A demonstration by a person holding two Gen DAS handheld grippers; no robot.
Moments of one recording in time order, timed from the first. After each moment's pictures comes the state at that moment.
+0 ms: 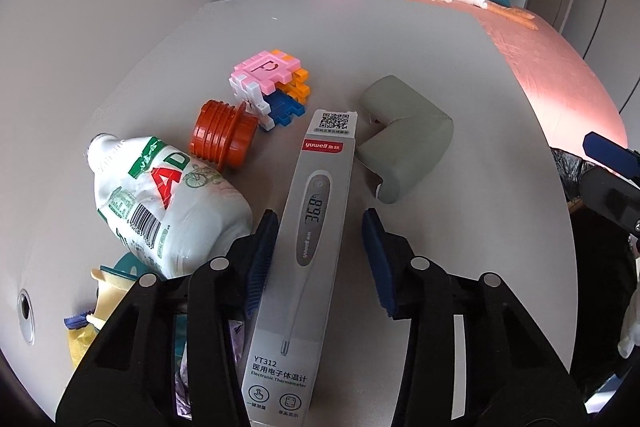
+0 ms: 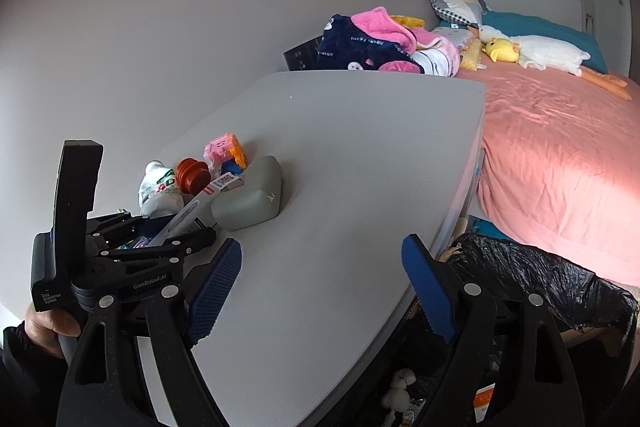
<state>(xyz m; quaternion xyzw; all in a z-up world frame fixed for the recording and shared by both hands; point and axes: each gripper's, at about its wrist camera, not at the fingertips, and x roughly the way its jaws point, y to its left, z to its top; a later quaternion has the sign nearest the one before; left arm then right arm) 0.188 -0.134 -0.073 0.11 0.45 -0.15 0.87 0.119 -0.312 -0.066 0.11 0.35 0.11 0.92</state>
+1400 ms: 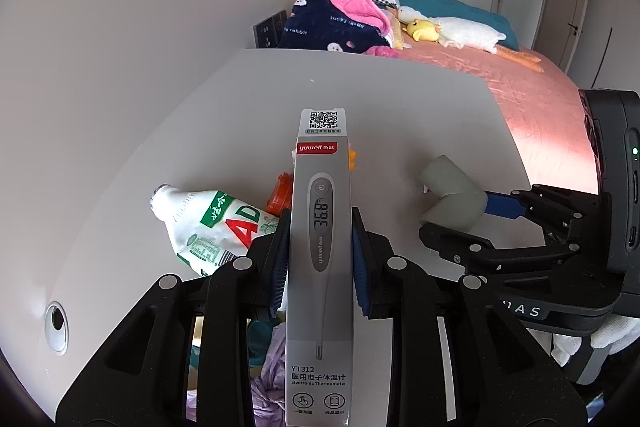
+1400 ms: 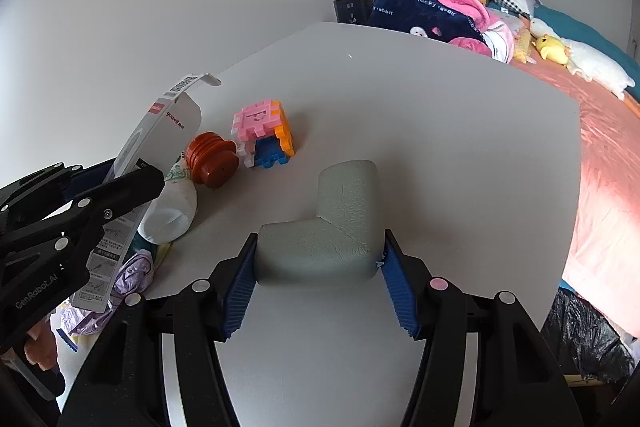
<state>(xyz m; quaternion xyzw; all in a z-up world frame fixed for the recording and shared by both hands) 0.177 -0.107 -0.017 0.08 0.39 -0.13 0.91 0.184 -0.240 -0.075 0.05 0.42 0.16 0.89</state>
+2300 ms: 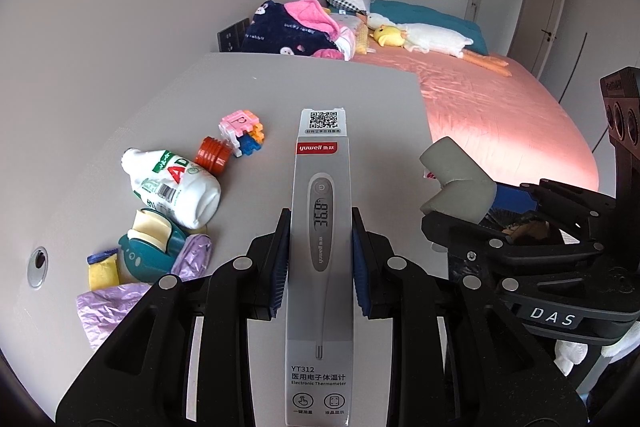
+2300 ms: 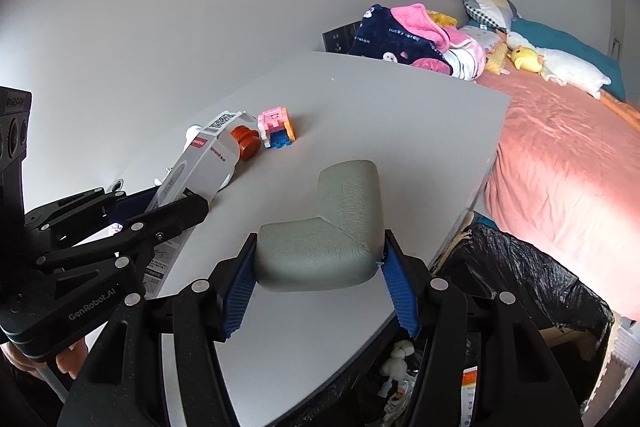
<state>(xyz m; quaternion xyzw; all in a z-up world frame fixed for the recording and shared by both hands) 0.081 -0.152 0.003 0.05 0.38 -0.17 0.91 0.074 -0.293 -0.029 0.06 0.38 0.15 0.91</state>
